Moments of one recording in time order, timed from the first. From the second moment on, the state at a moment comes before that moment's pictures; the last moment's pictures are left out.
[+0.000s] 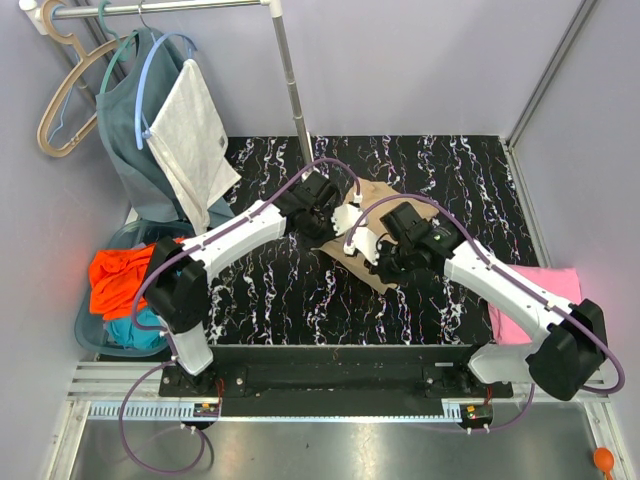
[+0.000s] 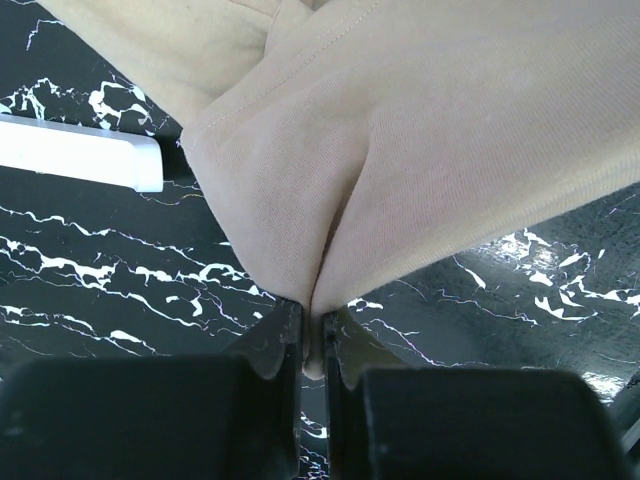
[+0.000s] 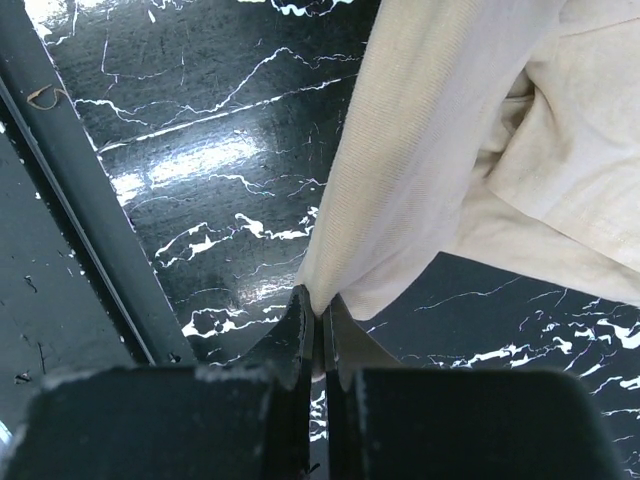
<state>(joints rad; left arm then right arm) -0.72 1.76 1.47 -0.80 0.15 0.59 0.68 1.30 1.08 -0.87 -0.23 -0.60</state>
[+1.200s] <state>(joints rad) -0.67 2.18 1.94 -0.76 0.14 0.62 0.42 1.42 1.03 -0.57 -0.07 -0.72</state>
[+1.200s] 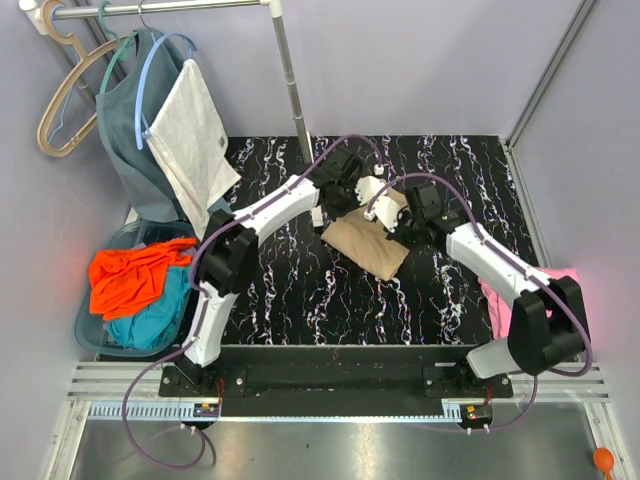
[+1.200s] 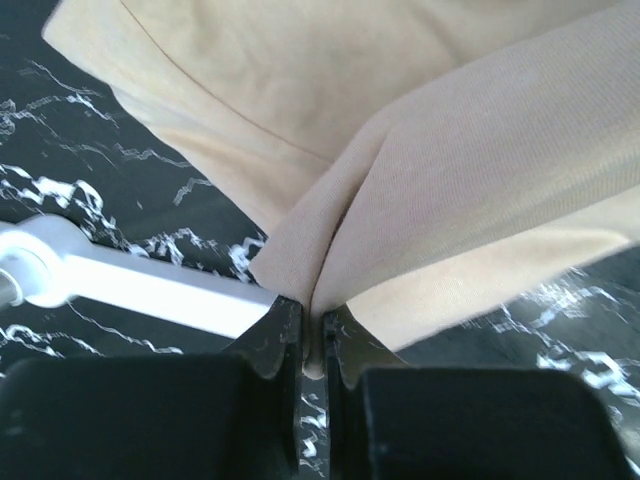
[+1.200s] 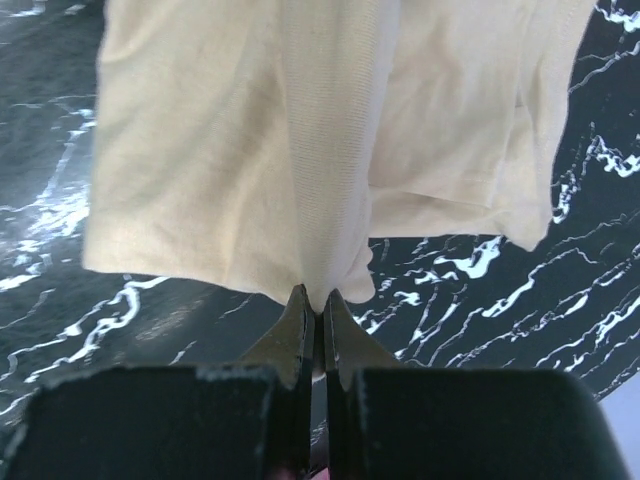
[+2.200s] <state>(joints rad) -0.64 2.35 2.10 -0.47 0.02 0.63 0.23 1.68 1.18 -0.47 -0.08 -0.79</state>
